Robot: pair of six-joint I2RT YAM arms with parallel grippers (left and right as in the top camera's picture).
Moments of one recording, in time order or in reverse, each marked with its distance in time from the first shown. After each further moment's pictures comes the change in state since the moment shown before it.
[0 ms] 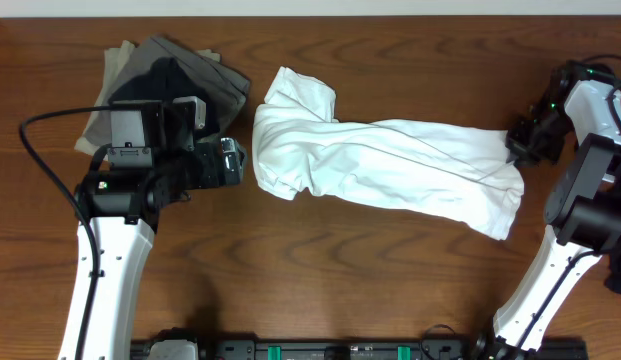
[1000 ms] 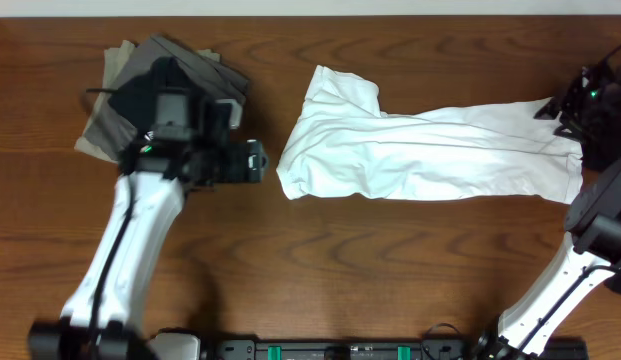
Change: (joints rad) left arm -0.114 0.237 -0.001 0.074 0.000 0.035; right arm -0.127 -0.040 0.255 -0.135 -0.266 -0.109
